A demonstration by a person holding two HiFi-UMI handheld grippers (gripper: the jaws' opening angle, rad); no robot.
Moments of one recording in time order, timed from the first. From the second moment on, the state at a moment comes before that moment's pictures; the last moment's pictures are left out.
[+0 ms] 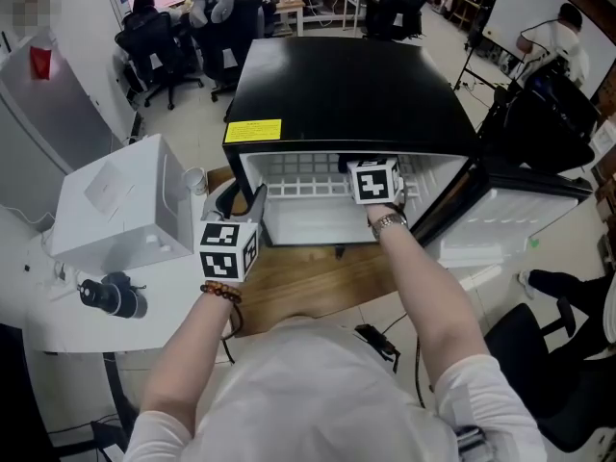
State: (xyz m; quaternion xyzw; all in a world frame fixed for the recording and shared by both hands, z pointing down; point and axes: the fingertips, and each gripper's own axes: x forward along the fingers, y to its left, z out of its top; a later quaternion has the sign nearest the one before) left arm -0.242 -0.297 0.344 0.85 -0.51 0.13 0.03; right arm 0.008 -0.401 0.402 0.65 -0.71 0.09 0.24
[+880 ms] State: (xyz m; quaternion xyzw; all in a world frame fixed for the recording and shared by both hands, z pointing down) left arm -0.241 -0.297 0.342 0.85 -0.52 0.11 0.04; right arm 0.075 -0.387 0.402 0.70 -0.66 0.09 0.25
